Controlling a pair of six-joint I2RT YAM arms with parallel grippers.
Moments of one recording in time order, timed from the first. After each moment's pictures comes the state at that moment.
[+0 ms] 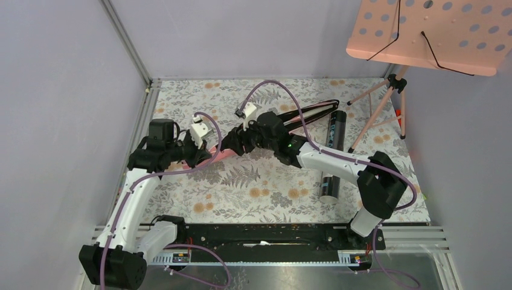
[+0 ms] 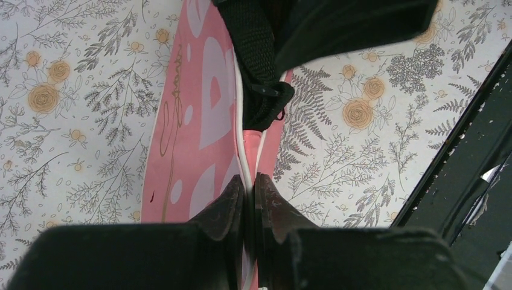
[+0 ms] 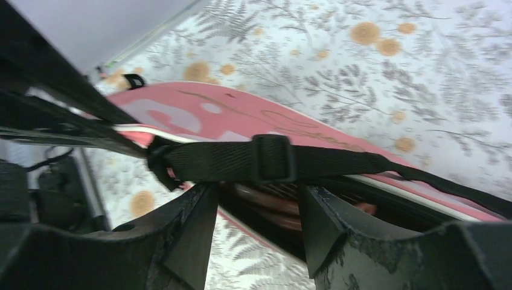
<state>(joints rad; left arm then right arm) -0.13 0.95 0.92 -0.76 0.66 0.54 0.89 1.66 1.18 0.14 -0.16 0.16</state>
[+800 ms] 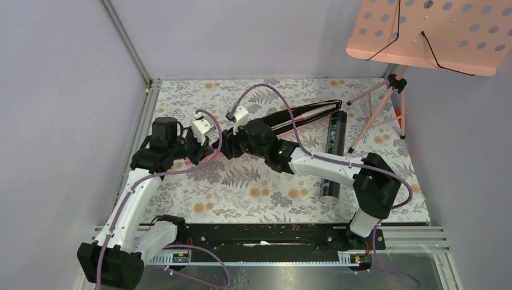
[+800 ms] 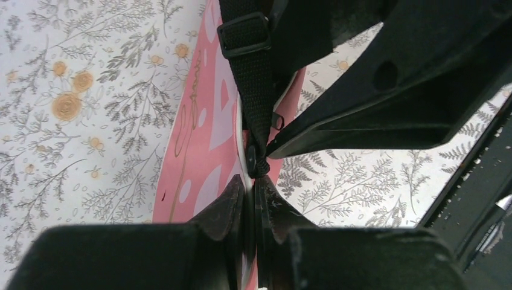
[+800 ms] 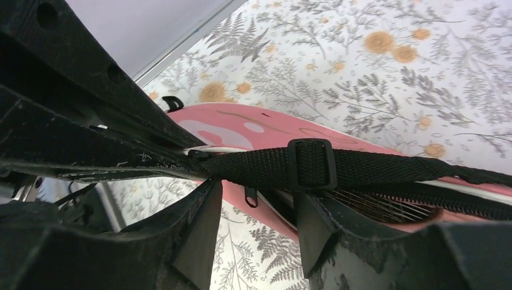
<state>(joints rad) -0.19 0.95 0.91 -0.67 0.60 0.45 0.98 1.70 1.23 0.17 -0.06 0.28</state>
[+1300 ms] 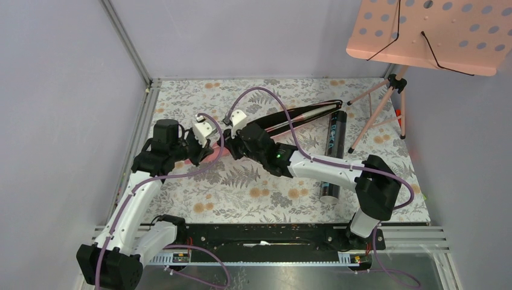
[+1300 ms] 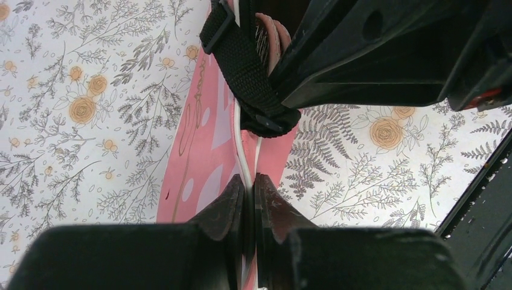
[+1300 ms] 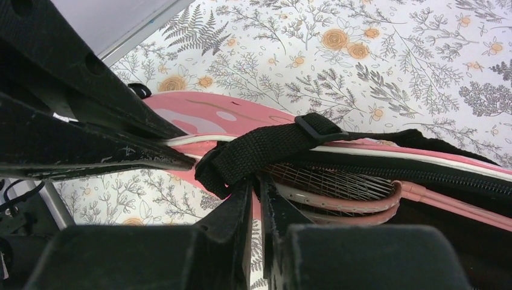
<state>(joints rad) -0.21 0.93 0.87 -0.61 0.55 0.48 1.04 1.69 1.24 0.11 0.17 0.20</state>
